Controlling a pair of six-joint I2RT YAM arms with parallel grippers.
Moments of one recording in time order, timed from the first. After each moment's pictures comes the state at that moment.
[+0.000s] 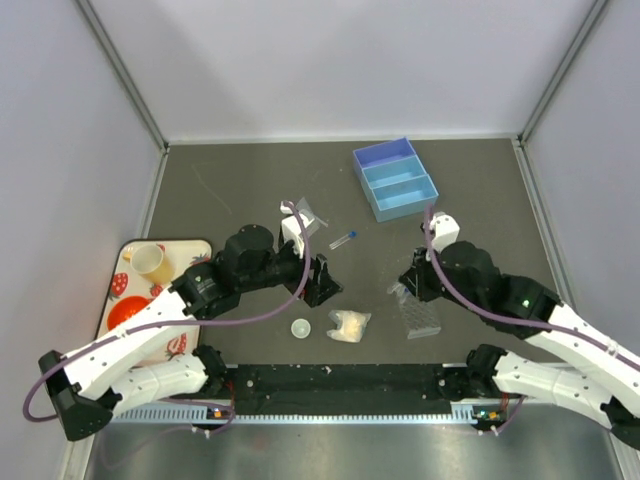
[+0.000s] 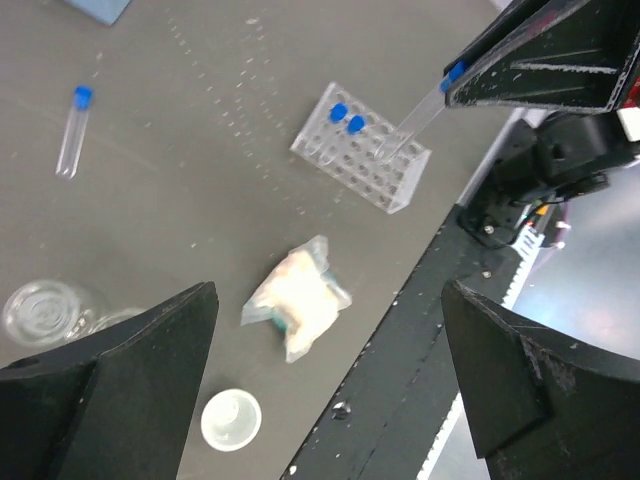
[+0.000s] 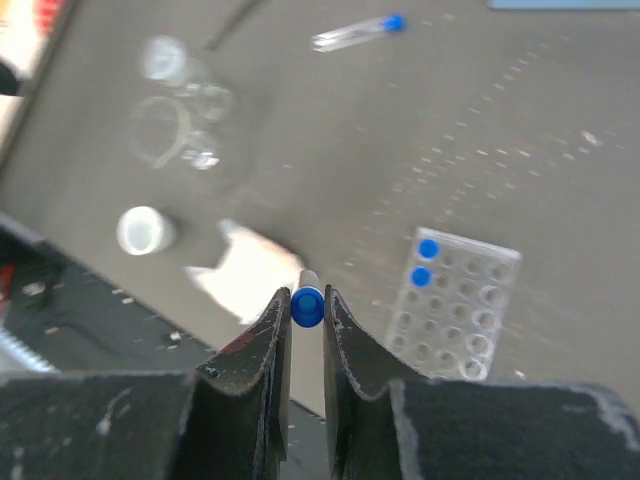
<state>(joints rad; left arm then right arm) -0.88 0.93 0.93 -0.39 0.24 -0.31 0.93 0.72 0.89 -0.70 0.19 0.46</state>
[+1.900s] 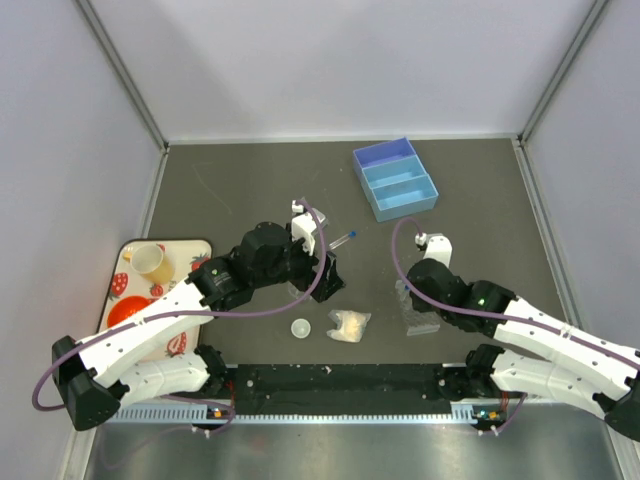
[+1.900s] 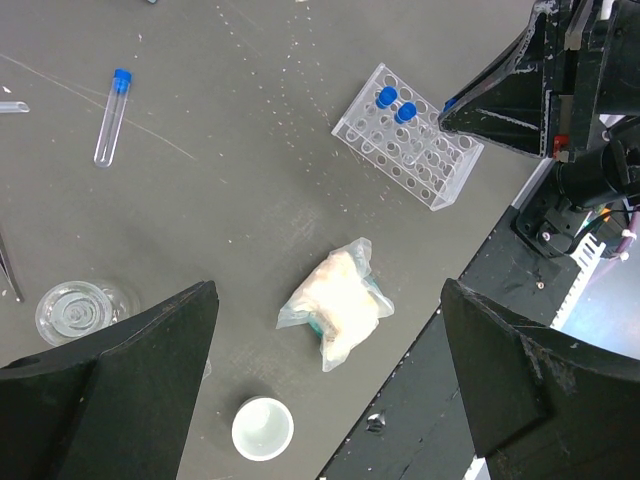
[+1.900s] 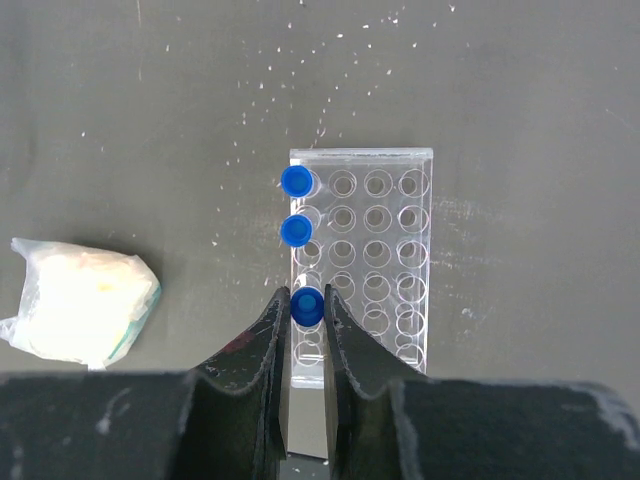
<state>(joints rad) -0.88 1.02 0.92 -0.39 0.14 -0.28 0.93 0.85 0.67 -0.72 0.47 0.66</state>
